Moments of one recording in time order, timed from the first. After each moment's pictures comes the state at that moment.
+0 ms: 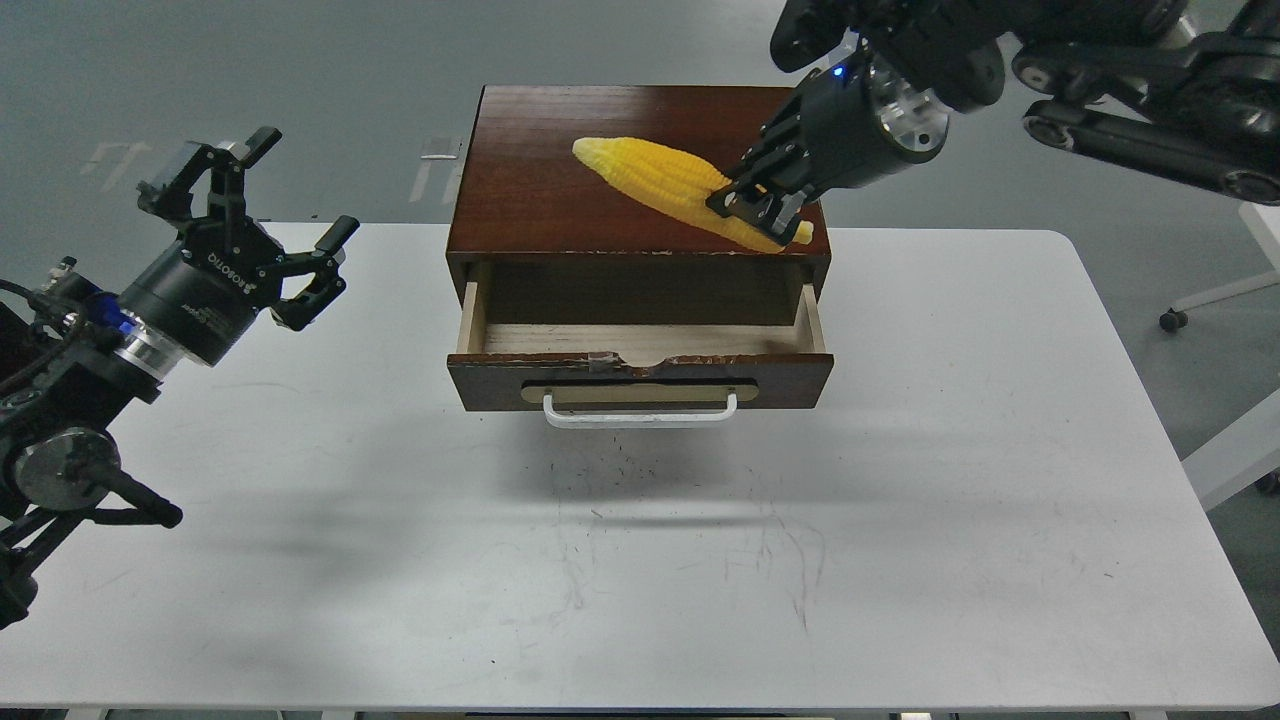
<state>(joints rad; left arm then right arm) -0.47 0.70 -0.80 -1.16 0.23 -0.49 -0.49 1.94 -0.35 -0.53 1.18 -1.57 0.31 0.49</state>
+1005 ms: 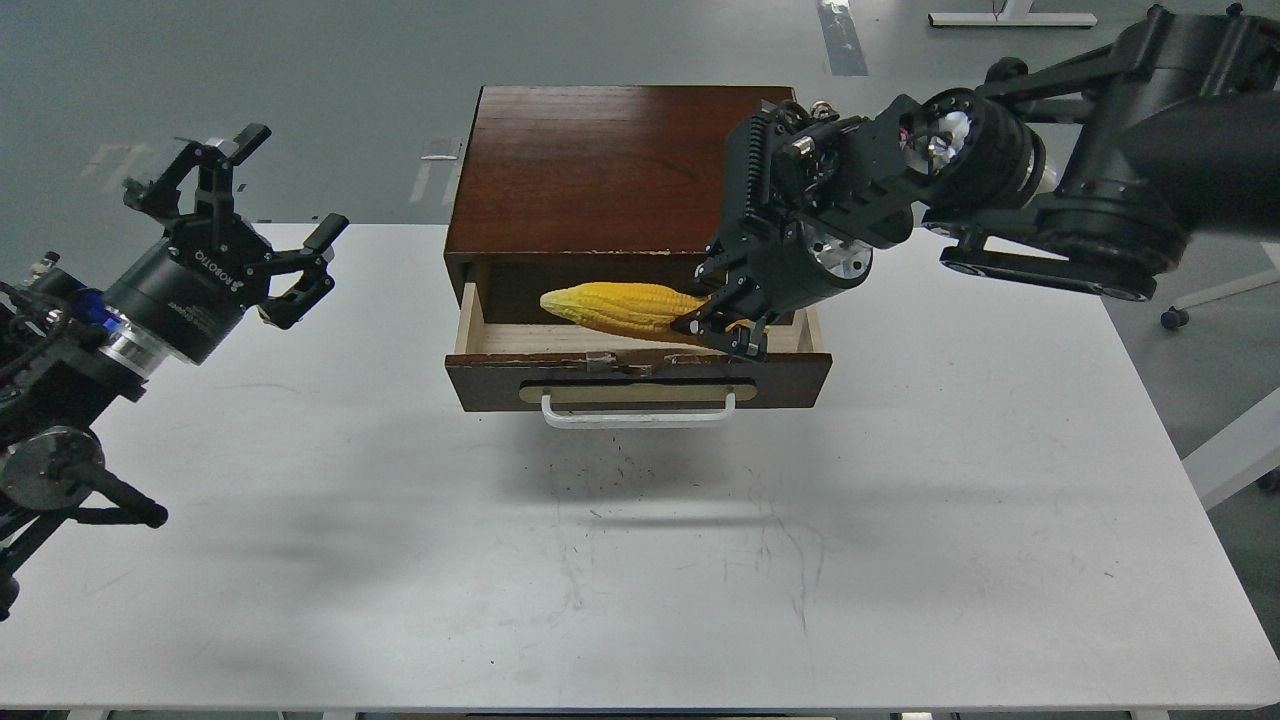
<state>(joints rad) -0.47 0.73 -0.80 -1.17 0.23 -0.49 -0.49 1.83 -0.23 -0.70 1.14 -1.60 0.06 0.49</state>
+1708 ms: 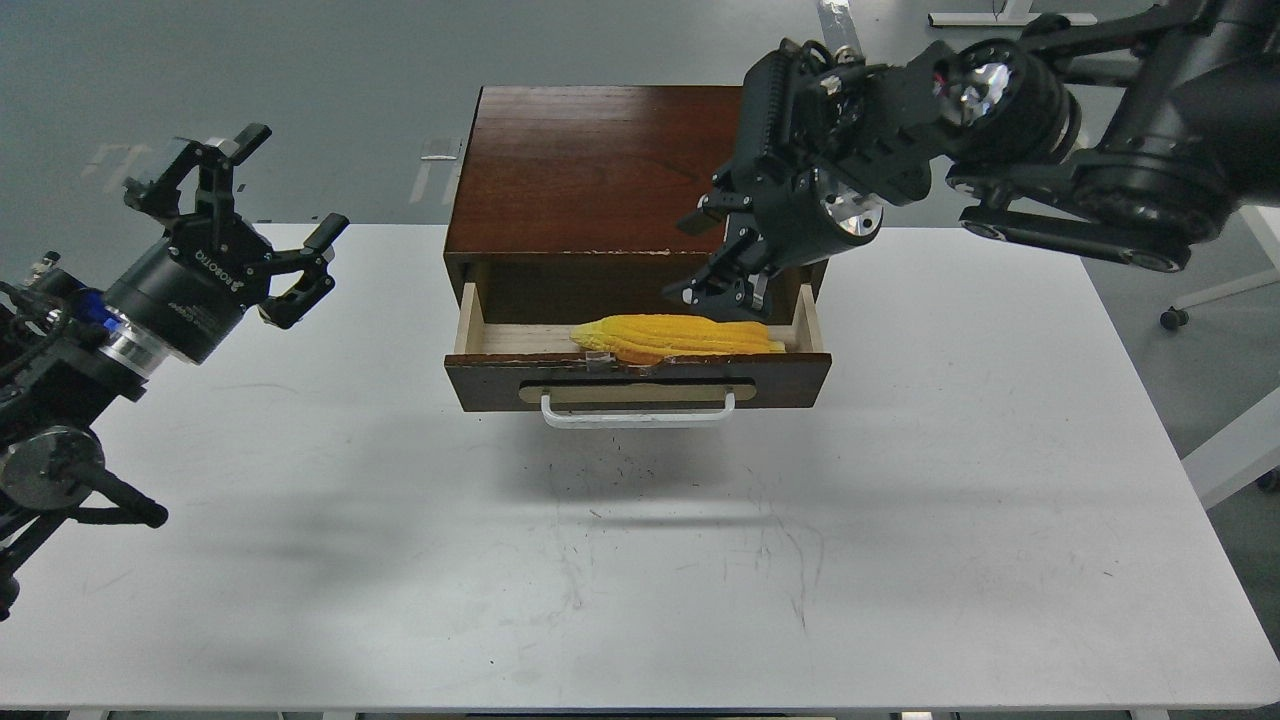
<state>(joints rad) -0.47 0.73 -0.80 -1.17 0.23 -0.49 -0.49 1.89 -0.31 -0.64 1.15 -1.51 0.04 0.49</state>
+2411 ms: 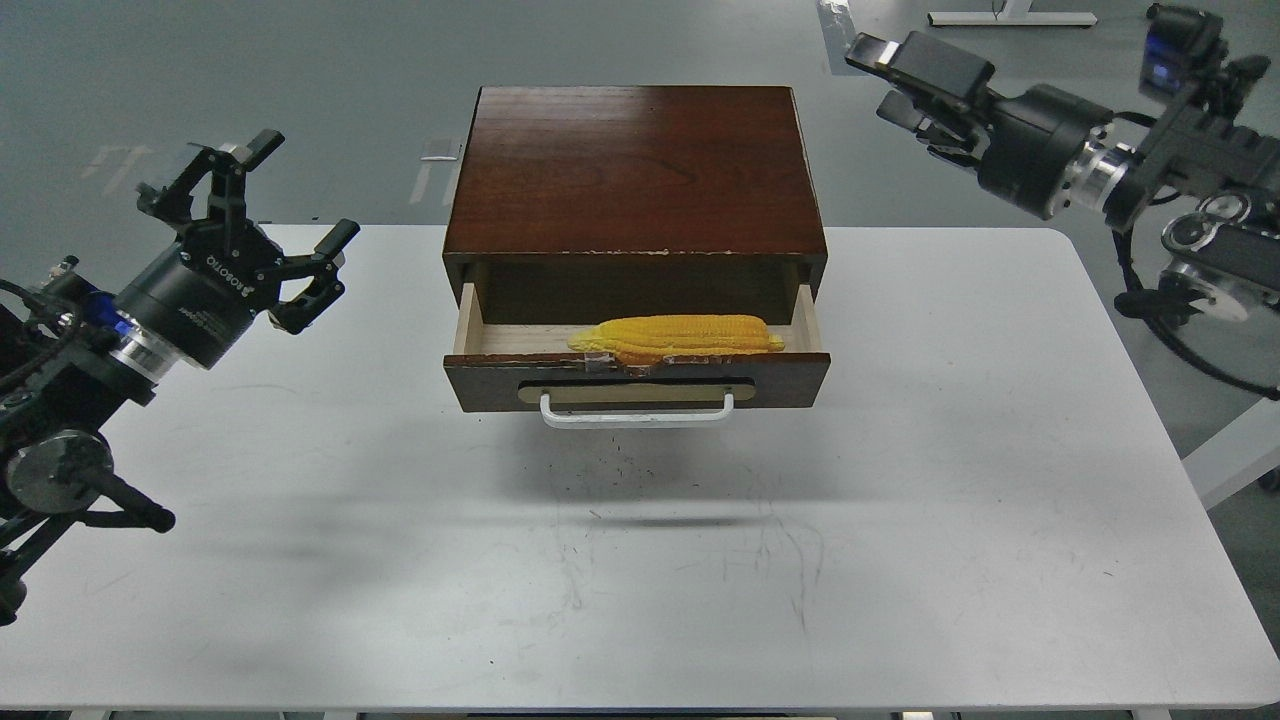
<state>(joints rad) -0.47 0.72 -0.79 -1.18 0.26 -0.49 -0.49 1.11 -0.77 0.09 1.18 -0.43 0.04 0.49</state>
